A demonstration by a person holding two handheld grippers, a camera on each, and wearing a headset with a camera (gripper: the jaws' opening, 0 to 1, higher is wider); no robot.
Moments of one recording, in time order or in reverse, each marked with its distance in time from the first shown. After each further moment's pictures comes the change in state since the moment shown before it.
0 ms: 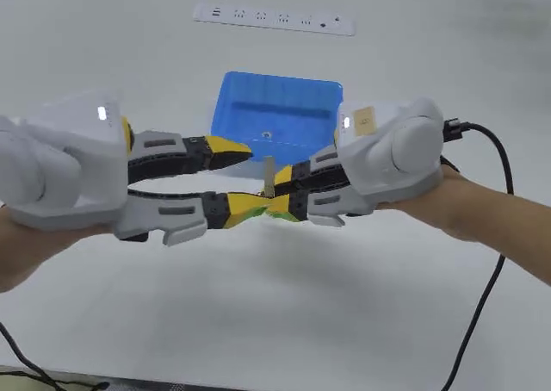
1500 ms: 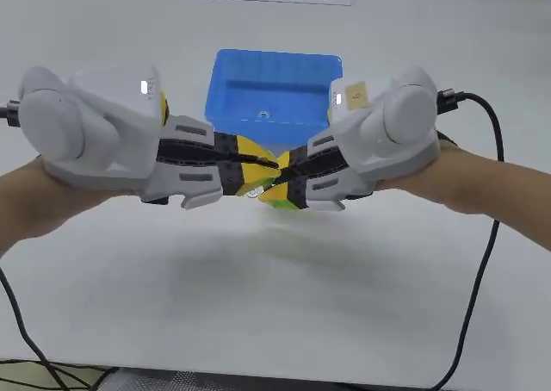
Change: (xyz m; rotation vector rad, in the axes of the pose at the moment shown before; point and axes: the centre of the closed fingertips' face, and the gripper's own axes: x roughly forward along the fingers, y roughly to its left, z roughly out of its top) left arm 0.039 -0.006 -0.017 0.096 0.096 -0.203; right arm 0.012 0.003 -0.016 0.064 0.020 0.059
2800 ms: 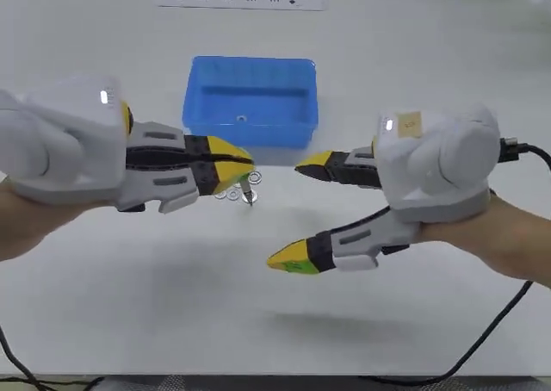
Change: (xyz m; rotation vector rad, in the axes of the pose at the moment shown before) left arm -0.005 0.003 0.004 -0.009 -0.035 0.062; right arm -0.040 0.022 -0.009 0.220 -0.069 -0.167
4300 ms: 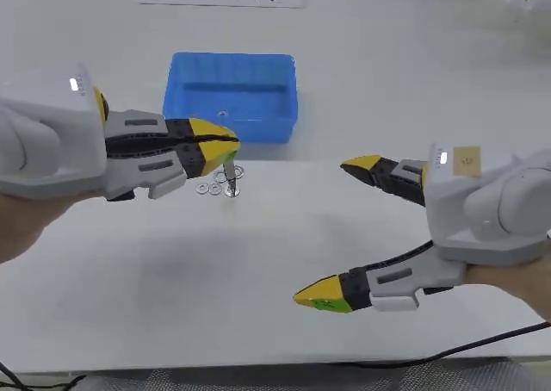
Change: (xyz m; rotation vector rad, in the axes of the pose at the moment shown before) left arm 0.003 0.008 0.013 -0.029 -0.082 0.074; right arm -0.057 0.016 -0.032 0.036 -0.007 -0.155
